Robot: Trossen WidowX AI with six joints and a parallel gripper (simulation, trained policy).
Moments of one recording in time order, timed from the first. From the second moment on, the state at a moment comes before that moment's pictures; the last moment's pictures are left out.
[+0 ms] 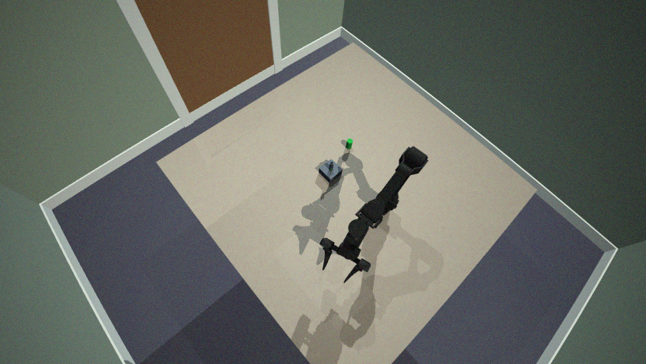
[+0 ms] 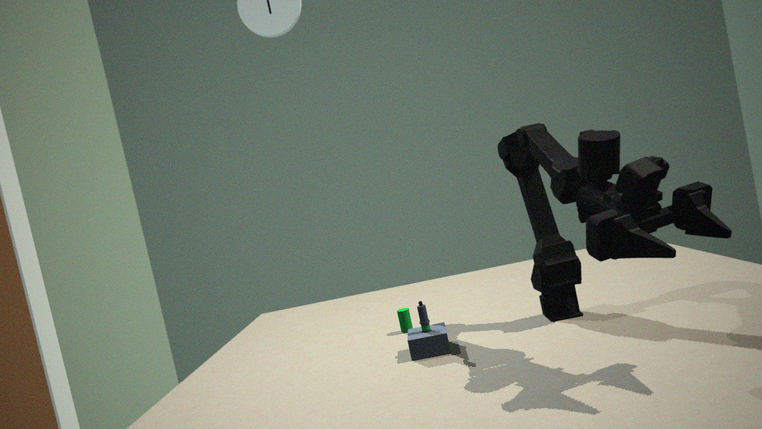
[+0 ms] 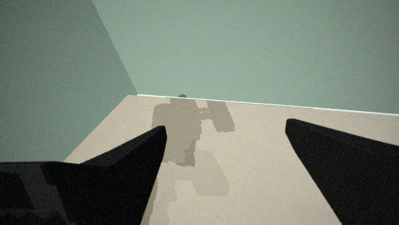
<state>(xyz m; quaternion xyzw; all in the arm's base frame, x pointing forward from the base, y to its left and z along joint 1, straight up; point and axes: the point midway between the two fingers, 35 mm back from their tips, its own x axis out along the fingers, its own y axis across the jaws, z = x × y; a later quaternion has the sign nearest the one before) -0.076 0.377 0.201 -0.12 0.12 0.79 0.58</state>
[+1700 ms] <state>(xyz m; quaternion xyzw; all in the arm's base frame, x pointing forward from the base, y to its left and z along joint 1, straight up) 0.055 0.335 0.223 -0.16 0.28 0.67 0.66</state>
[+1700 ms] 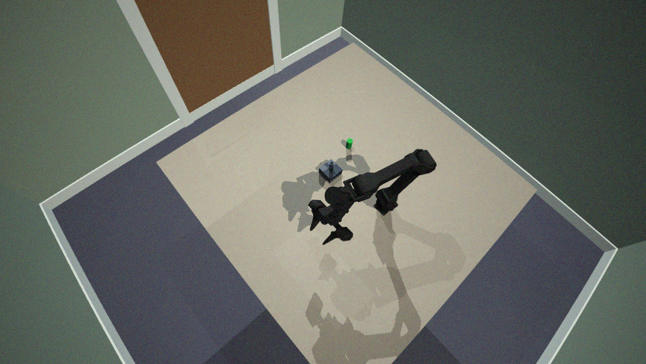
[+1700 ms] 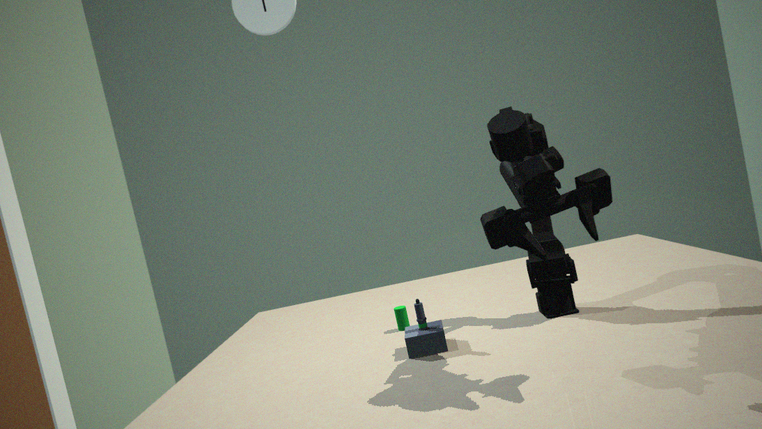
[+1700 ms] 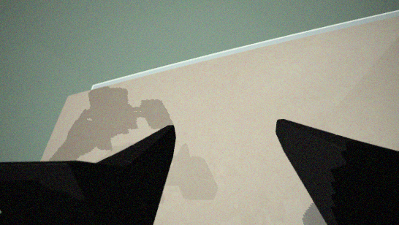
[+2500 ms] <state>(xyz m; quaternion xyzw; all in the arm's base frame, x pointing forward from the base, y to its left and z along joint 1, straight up) 0.125 0.281 0.229 -0.18 0.35 0.60 0.70</state>
